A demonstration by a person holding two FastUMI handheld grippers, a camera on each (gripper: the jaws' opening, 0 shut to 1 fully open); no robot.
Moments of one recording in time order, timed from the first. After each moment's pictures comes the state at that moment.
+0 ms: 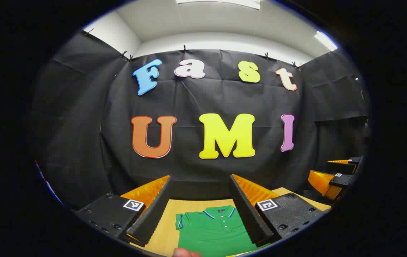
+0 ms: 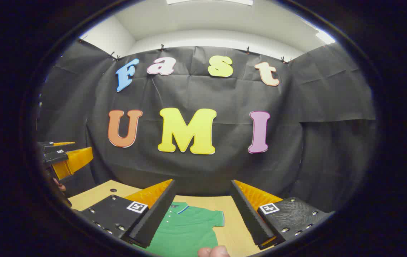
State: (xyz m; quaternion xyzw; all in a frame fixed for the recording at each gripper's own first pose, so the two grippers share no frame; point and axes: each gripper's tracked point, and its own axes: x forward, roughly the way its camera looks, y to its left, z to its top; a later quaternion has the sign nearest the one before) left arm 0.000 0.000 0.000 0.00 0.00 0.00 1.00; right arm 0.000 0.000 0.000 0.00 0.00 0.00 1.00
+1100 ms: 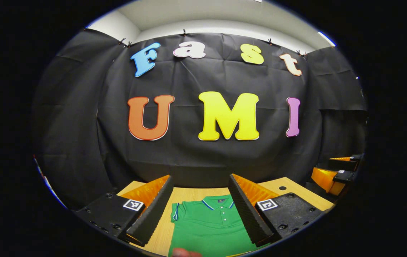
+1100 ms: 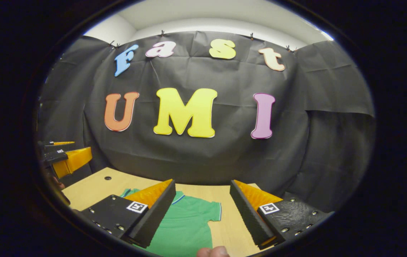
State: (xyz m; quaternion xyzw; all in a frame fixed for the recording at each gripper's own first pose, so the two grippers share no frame) left arm 0.028 -0.005 -0.060 -0.01 0.07 0.02 1.00; right arm 0.047 -0.016 -0.044 -0.01 0.06 0.02 1.00
